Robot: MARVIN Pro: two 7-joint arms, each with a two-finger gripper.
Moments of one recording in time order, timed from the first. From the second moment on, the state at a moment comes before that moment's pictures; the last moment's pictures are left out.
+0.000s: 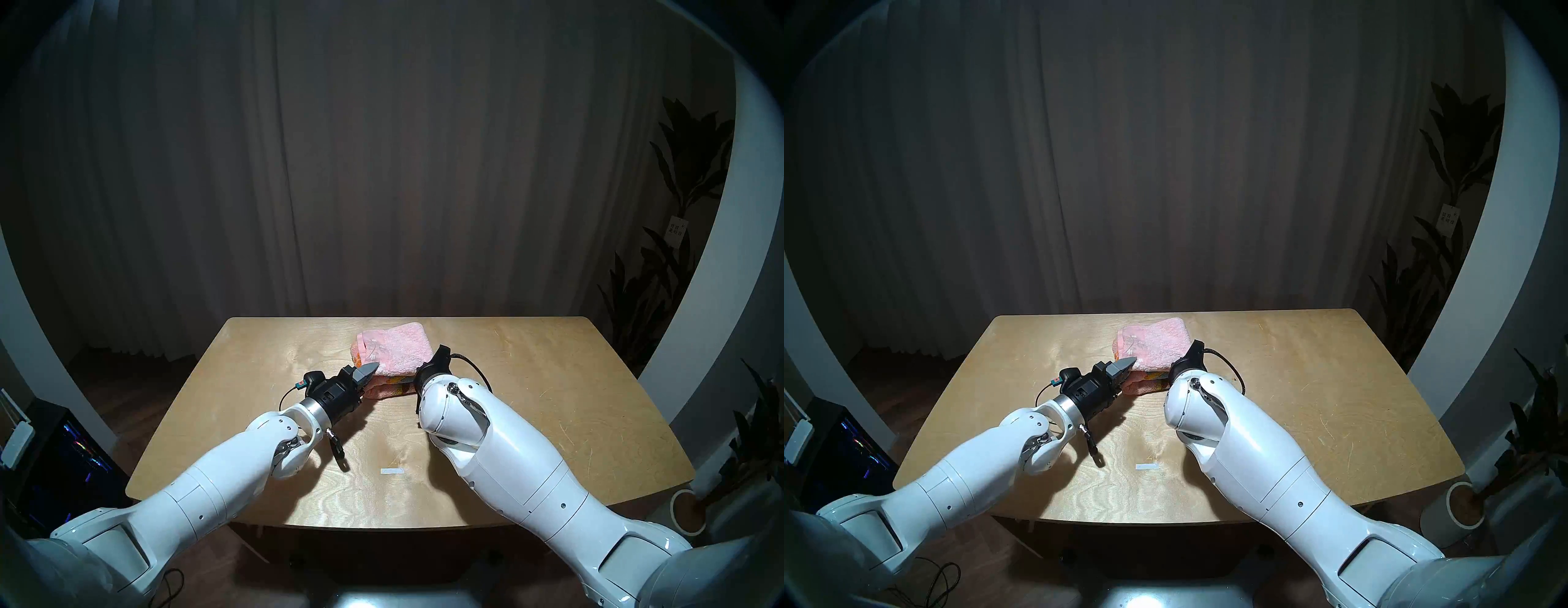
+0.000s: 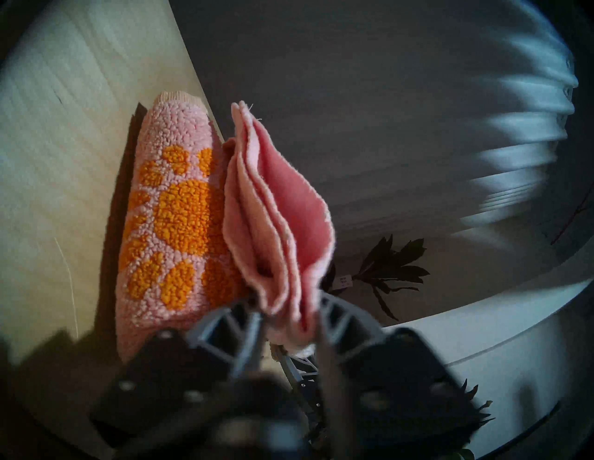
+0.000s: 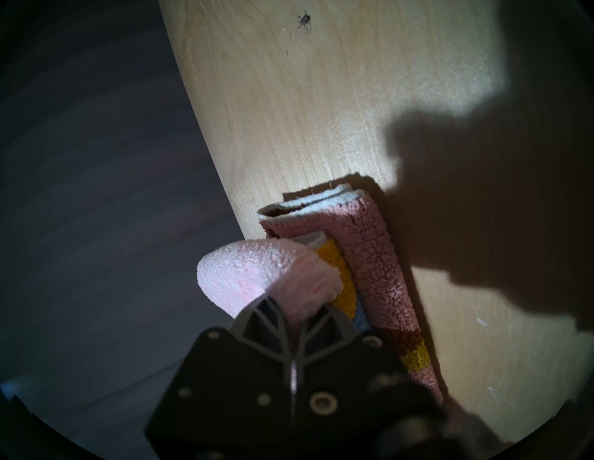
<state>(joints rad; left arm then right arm) 1.23 -1.00 -0.77 -1.26 -1.97 0.12 -0.39 -1.25 -1.33 0.89 -1.51 2.33 -0.71 -0.33</state>
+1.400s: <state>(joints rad) 1.40 -0.80 -0.87 -1.64 -1.97 -0.13 -0.22 -1.36 -1.18 0.90 -1.80 2.29 -0.89 -0.47</state>
